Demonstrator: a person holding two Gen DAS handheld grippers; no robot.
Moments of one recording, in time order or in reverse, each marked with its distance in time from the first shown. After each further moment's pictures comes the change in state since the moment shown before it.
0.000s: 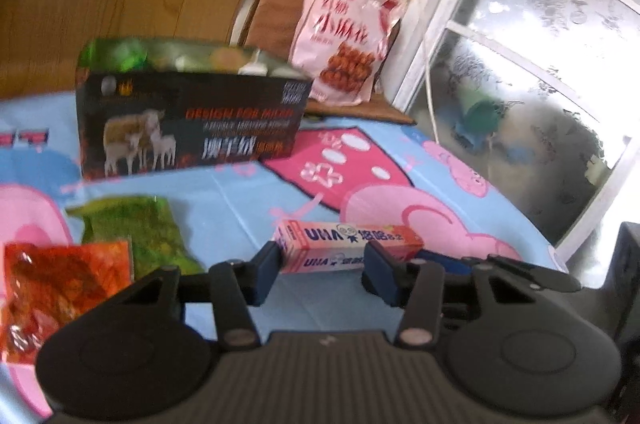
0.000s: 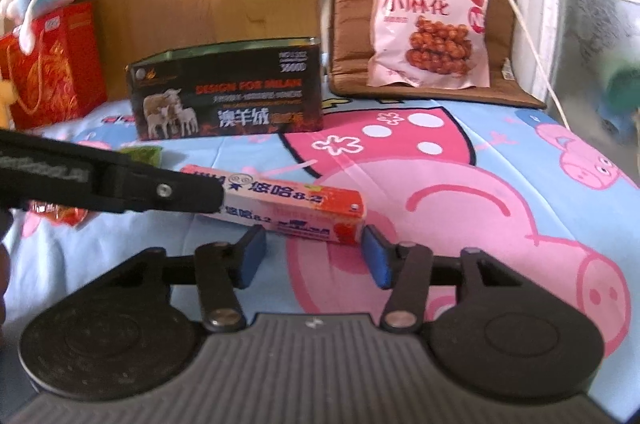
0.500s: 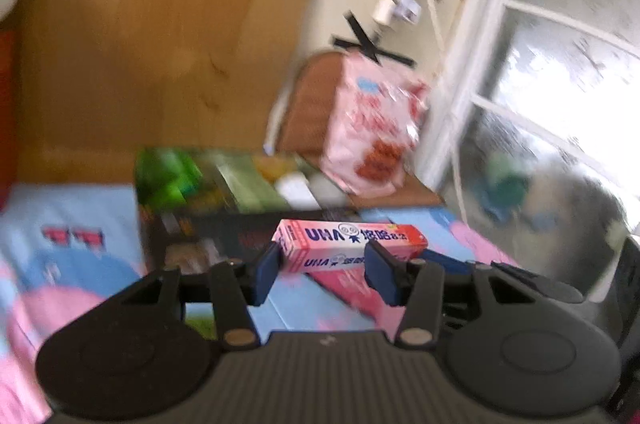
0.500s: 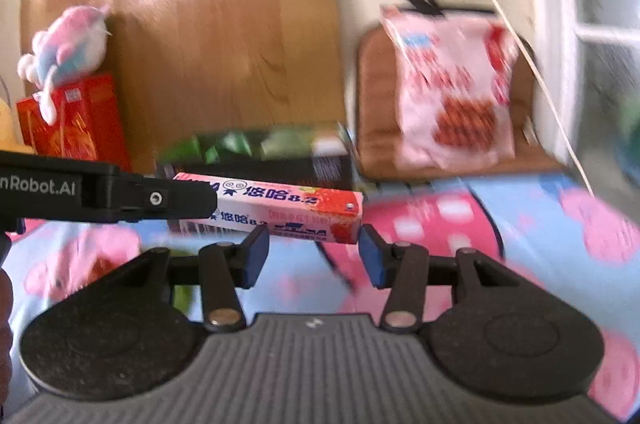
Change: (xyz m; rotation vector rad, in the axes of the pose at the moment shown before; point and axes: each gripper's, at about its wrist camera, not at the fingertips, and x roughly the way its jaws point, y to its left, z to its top) left arm -0.036 0.016 0.071 -0.021 -0.177 0.120; right arm -0.001 0.014 0.056 -0.011 -0.184 0.086
